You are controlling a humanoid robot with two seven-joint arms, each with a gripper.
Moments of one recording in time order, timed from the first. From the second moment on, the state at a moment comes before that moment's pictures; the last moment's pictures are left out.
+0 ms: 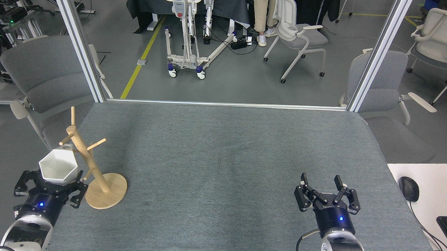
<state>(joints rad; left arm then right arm) -0.20 0.25 0.30 -1.31 -1.83 -0.24 0.02 -0.14 0.08 -0.17 -1.40 1.56 -0.15 -0.01</state>
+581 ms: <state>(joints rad) -0.20 0.23 0.30 -1.21 -1.82 -0.24 0.03 -0.14 0.07 -0.16 -1.40 1.56 -0.16 -0.01</state>
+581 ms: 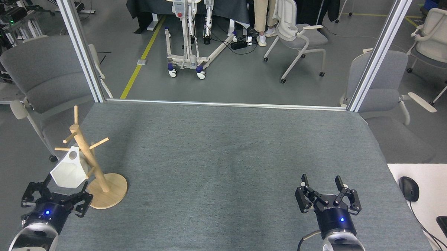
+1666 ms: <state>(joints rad) -0.30 -0.14 -0.03 -1.28 -1.73 -0.07 0.12 -0.17 0.05 -0.13 -1.38 1.55 -0.11 -0.02</state>
